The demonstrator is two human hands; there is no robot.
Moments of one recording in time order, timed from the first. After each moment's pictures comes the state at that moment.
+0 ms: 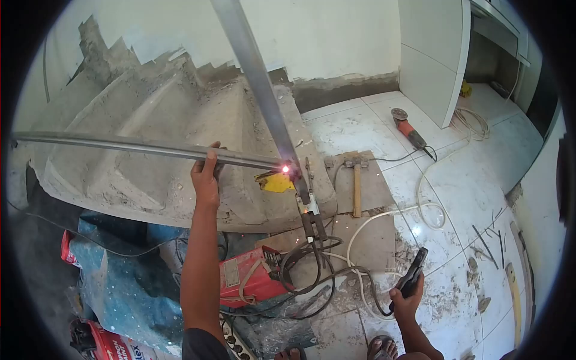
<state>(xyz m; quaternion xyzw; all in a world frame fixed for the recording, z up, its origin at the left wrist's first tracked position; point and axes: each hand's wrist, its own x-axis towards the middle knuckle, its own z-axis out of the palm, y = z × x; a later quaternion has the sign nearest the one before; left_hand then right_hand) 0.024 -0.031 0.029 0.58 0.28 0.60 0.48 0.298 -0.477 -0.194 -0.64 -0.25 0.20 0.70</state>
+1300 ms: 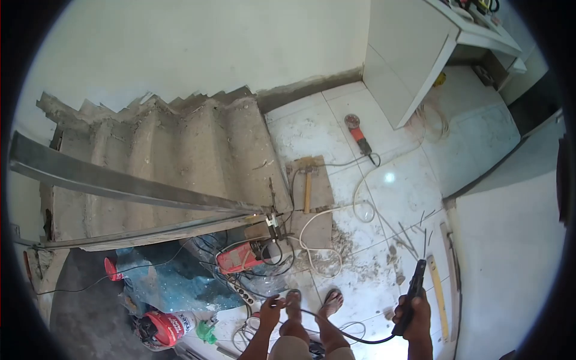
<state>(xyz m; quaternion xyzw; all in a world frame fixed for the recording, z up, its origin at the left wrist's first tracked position) 0.108 -0.409 0.195 0.49 0.68 0.08 0.54 0.506 -0.538 0.394 -0.60 0.12 0.49 0.62</state>
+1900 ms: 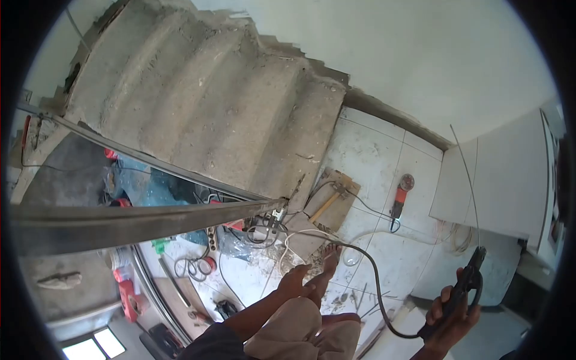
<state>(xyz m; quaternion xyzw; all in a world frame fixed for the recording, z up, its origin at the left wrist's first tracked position) 0.358 -0.262 0.221 0.62 0.62 0.04 0.49 0.706 -0.163 0.524 -0.47 -0.11 0.66 0.58</state>
